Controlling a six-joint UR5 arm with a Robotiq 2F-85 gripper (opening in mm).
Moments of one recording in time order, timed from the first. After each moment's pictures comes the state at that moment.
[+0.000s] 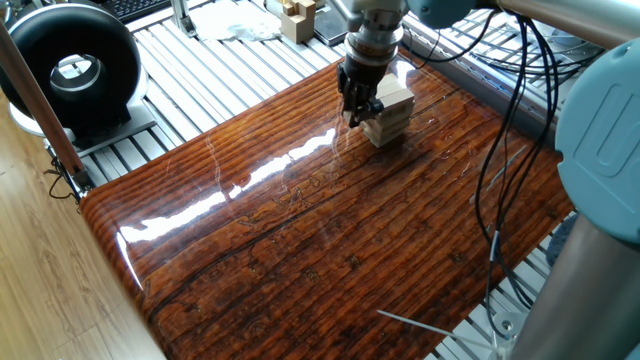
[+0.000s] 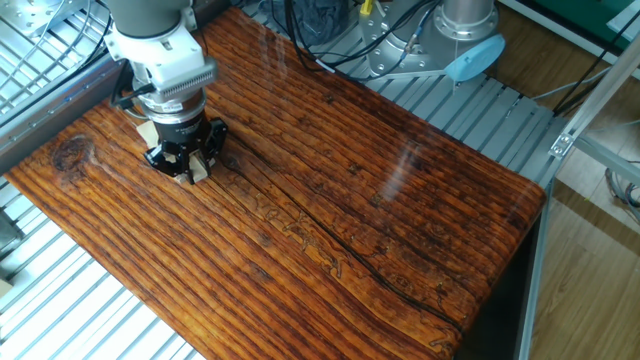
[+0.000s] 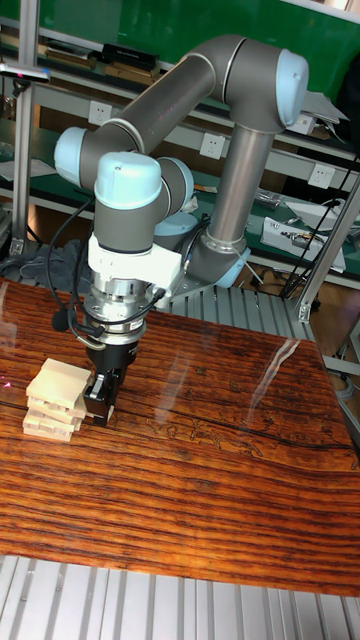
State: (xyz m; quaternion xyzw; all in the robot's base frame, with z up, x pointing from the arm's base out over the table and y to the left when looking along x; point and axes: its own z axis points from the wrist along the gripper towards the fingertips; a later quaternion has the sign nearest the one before) arm 0.575 -0.078 0.051 -0.61 0.79 0.01 0.06
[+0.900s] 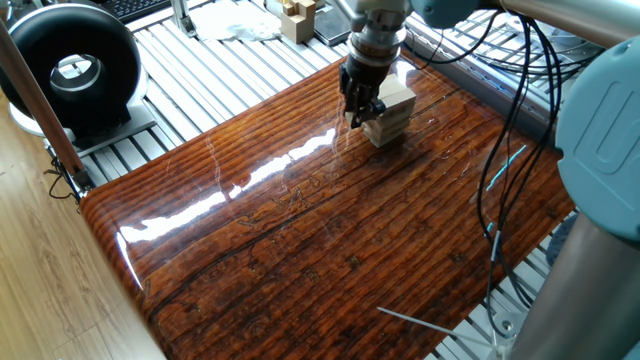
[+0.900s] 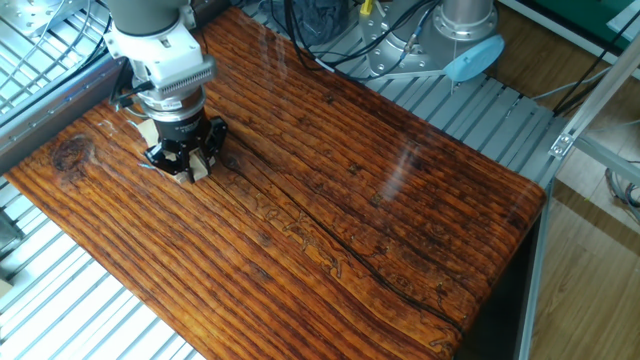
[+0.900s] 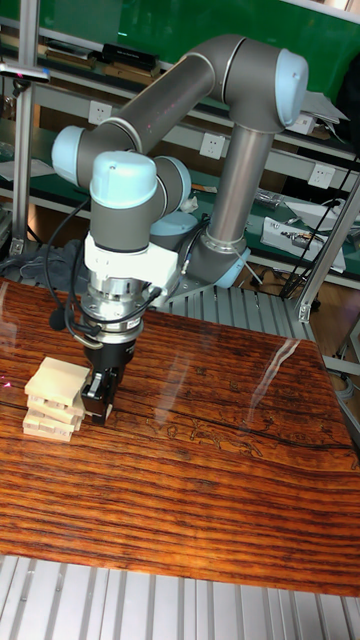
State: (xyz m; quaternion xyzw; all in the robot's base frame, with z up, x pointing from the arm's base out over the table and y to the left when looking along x) arm 0.572 -0.081 0.052 -0.61 0.79 0.01 0.06
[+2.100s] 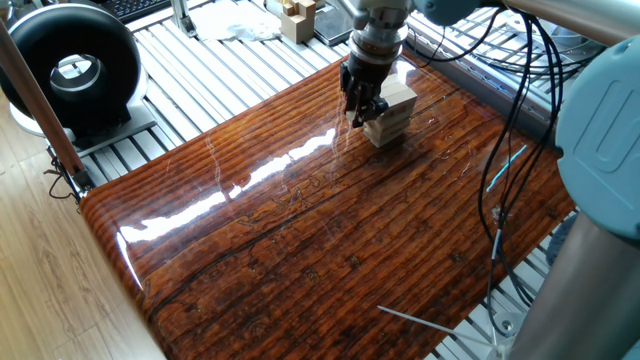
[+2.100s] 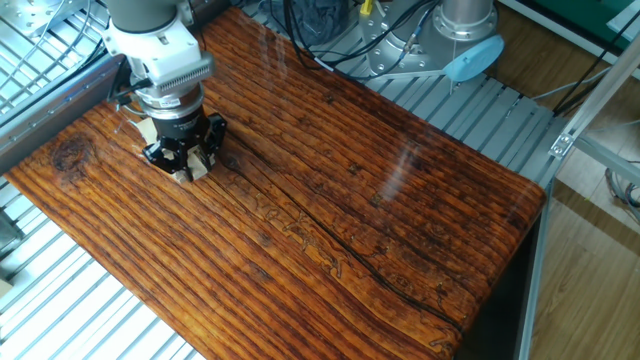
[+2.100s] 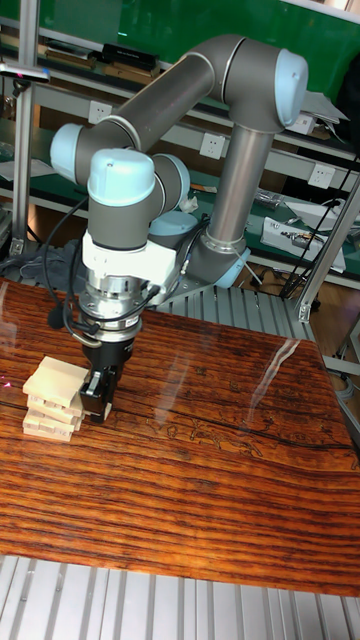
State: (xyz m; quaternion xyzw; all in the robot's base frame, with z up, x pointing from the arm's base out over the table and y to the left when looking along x) arm 0.570 -0.084 0.052 -0.61 0.79 0.01 0.06
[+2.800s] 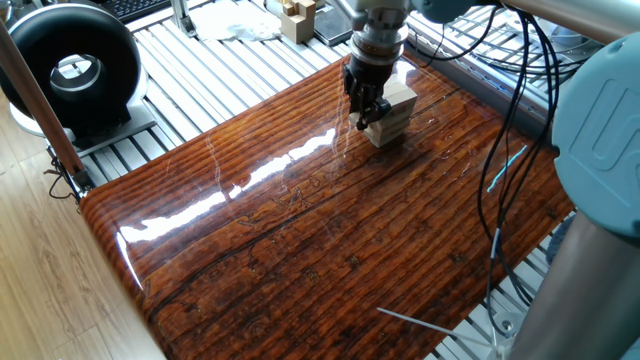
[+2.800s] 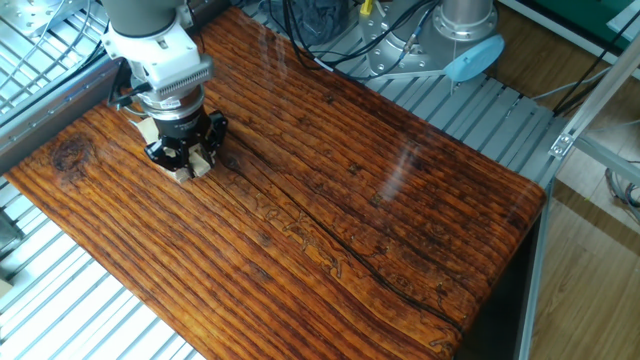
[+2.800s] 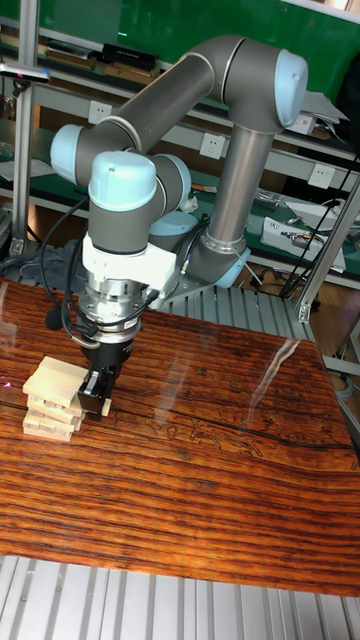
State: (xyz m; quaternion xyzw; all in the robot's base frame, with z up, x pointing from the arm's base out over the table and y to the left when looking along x) arm 0.563 -0.087 0.051 -0.61 0.79 0.02 0.04
